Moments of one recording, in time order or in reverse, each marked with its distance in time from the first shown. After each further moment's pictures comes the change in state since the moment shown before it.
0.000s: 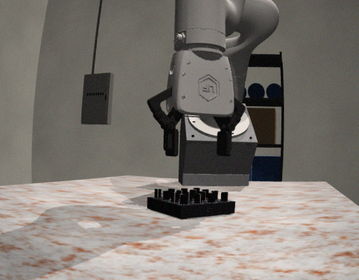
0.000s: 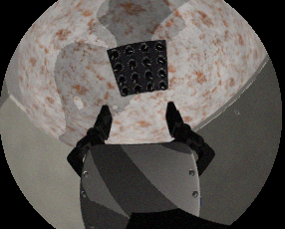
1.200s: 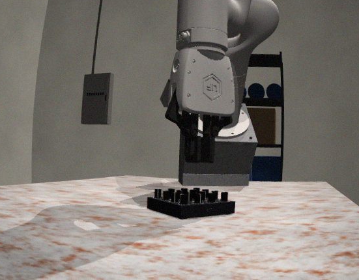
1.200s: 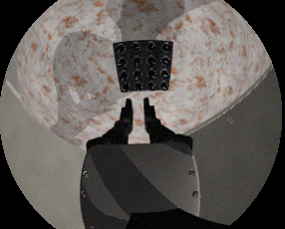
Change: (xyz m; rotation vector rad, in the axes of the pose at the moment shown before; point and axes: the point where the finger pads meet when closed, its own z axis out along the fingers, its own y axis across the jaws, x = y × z) arm -0.004 0.000 -0.001 0.021 -0.016 -0.119
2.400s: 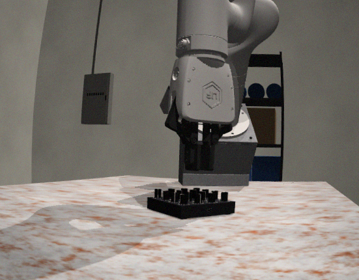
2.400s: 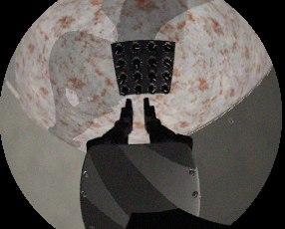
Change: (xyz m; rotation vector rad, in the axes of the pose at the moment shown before) arm 0.000 0.000 0.012 -0.001 0.000 0.000
